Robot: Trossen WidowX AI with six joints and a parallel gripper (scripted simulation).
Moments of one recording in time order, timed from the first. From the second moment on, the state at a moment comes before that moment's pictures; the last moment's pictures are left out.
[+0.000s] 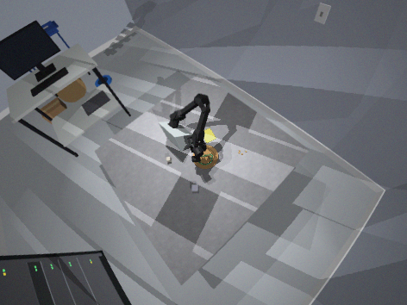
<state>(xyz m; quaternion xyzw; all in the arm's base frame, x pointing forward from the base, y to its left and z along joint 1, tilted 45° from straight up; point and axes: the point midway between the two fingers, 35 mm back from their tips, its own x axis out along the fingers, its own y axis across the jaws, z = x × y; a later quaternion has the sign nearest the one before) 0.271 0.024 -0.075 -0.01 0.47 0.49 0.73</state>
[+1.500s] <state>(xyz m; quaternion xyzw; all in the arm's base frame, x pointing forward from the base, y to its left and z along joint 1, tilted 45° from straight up) 0.286 0.034 -0.082 0.03 0.50 0.45 0.74</state>
